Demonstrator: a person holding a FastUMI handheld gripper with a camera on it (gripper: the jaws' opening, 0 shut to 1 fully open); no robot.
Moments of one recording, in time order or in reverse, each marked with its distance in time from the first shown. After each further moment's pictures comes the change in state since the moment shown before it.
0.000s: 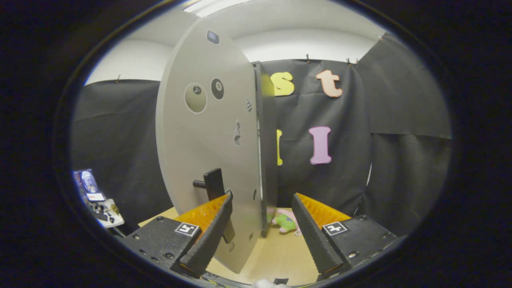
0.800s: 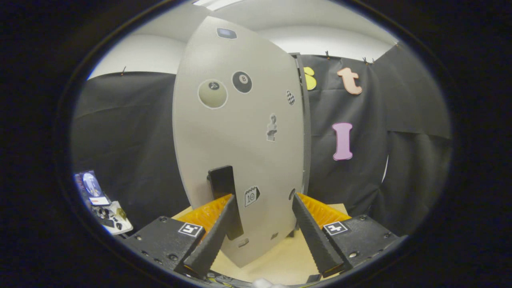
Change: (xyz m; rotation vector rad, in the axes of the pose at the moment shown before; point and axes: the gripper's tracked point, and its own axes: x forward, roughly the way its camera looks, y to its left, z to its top) arm 0.063 0.154 -0.001 0.009 0.018 -0.007
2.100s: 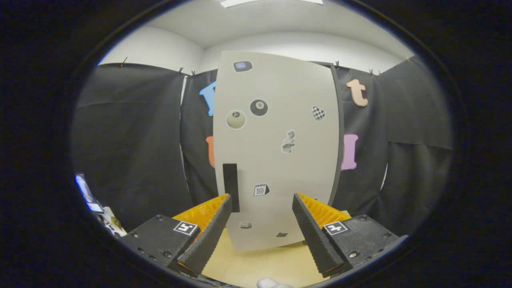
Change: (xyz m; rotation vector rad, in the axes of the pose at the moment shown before) arm 0.028 0.098 0.038 -0.011 -0.067 -0.099
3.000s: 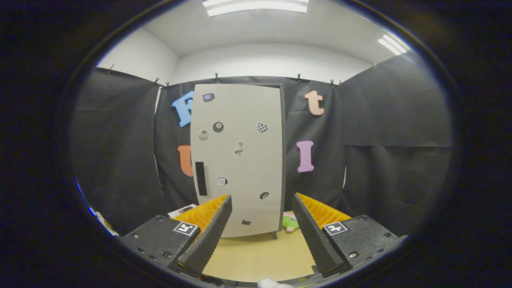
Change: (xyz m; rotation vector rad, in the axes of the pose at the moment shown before) arm -0.120 -0.068 -0.010 0.033 -0.050 -0.223
